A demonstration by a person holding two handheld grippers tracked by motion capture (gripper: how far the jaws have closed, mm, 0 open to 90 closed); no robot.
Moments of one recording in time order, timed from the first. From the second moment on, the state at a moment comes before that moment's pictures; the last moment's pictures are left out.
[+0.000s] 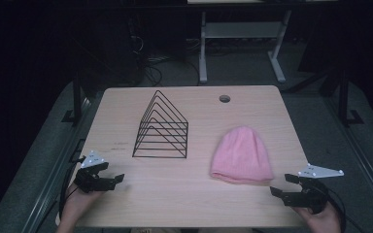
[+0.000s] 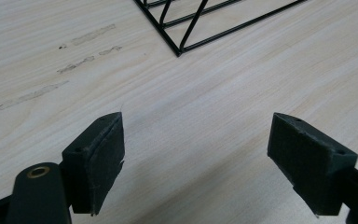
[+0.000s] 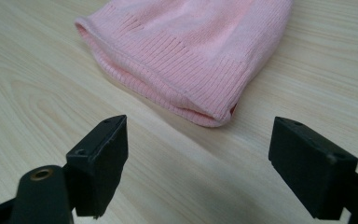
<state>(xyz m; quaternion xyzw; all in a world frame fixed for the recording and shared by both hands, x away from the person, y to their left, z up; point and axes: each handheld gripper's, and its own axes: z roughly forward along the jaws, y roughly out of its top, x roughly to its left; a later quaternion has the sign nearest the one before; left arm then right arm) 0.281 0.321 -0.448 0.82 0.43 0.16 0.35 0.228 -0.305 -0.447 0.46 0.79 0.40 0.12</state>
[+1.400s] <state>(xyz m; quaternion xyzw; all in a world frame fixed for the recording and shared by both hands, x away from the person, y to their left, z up) 0.278 0.323 -0.447 0.81 0.44 0.16 0.36 0.302 -0.254 -0.401 0.41 0.83 0.37 0.06</state>
